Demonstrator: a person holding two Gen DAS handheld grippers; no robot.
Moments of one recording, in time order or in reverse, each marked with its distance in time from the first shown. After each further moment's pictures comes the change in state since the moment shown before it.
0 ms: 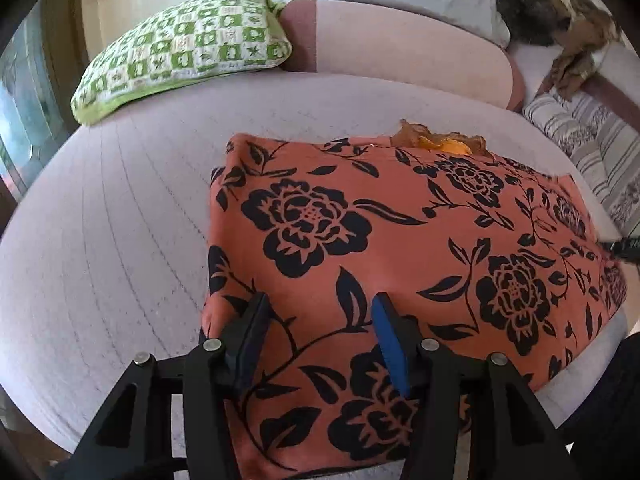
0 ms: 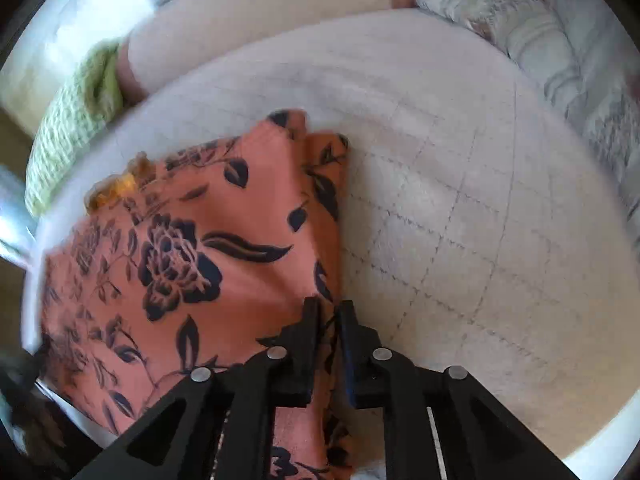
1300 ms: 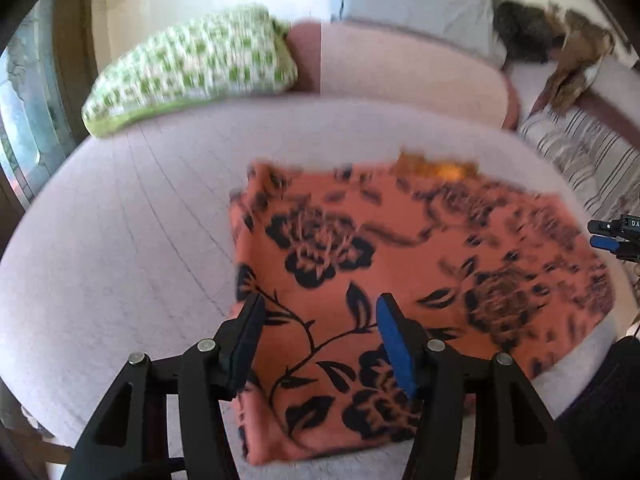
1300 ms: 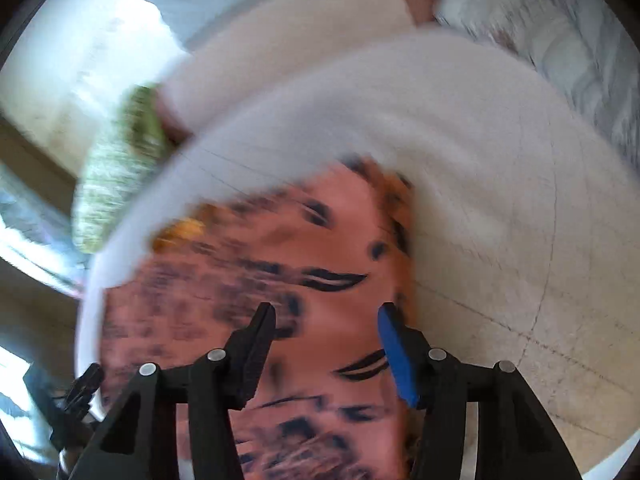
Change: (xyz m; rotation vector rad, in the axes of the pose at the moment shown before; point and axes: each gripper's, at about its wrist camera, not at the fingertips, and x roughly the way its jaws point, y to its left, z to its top) left arm -0.035 0.016 -0.003 -0.025 -0.106 -0.016; right arm -0.046 0.027 -0.001 -0.005 -0.116 0.177
